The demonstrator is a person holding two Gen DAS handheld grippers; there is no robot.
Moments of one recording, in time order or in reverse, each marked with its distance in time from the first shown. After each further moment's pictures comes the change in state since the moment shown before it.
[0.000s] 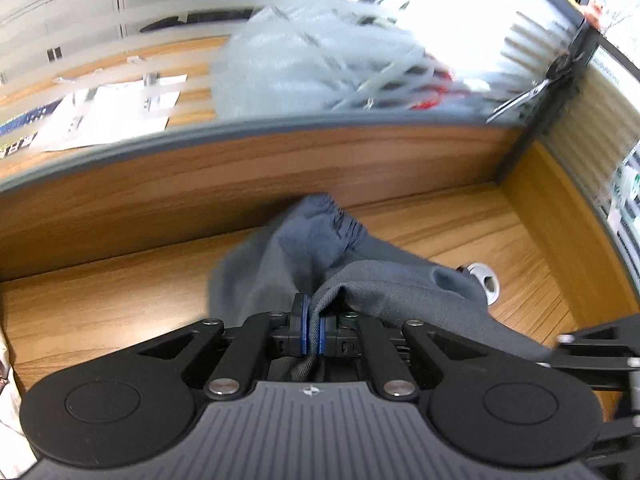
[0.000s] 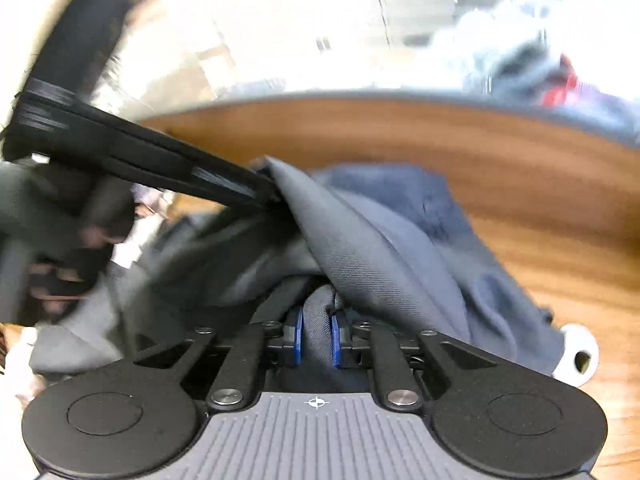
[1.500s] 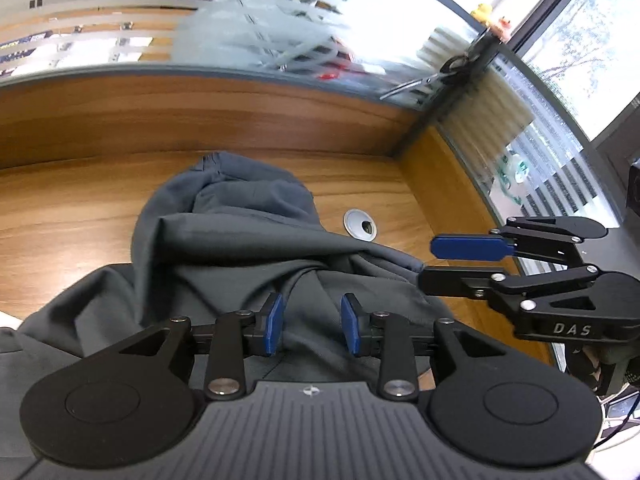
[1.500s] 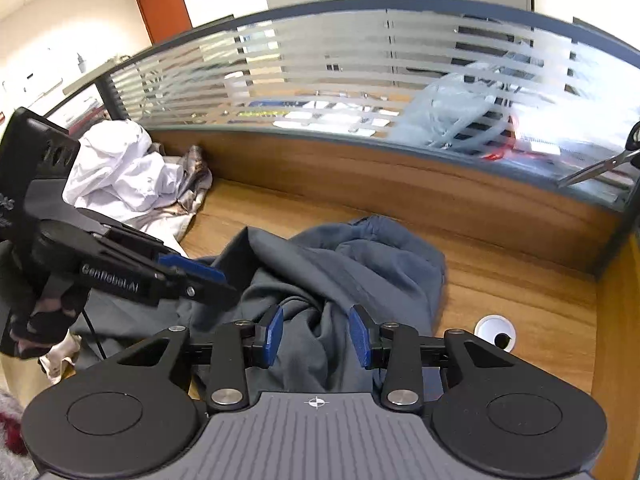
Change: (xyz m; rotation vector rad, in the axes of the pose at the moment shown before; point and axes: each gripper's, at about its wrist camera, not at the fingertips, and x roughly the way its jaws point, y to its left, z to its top) left arm -0.095 -0.051 -0.083 -0.135 0.025 -0.229; right arm -0.109 0.000 0.000 -0.078 0.038 -0.044
